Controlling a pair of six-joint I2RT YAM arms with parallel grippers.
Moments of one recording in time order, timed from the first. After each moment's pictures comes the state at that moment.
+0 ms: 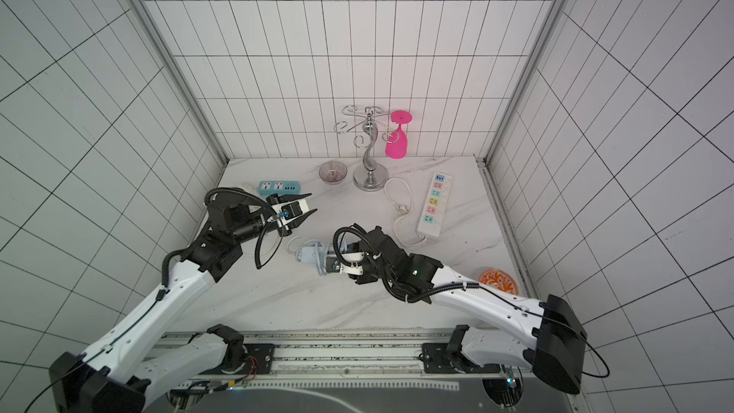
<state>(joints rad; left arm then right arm) -0.38 1.02 0.91 -0.09 0.54 0.79 1.01 1.18 0.84 -0.25 0.04 -0.76</state>
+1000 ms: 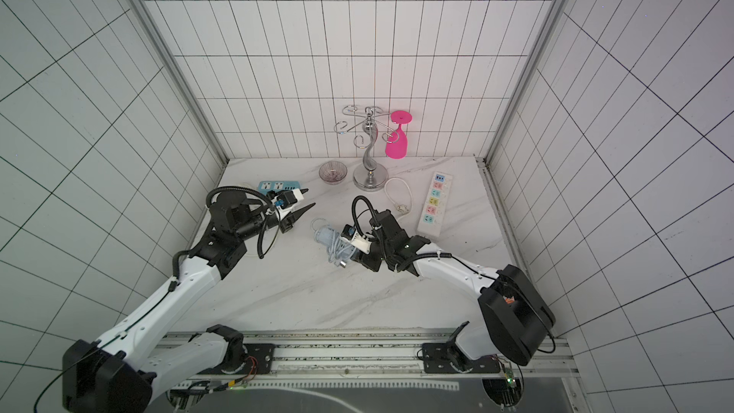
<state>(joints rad) -0.32 1.08 0.84 0.08 0.57 0.60 0.70 1.44 0.83 -0.18 -0.28 -0.42</state>
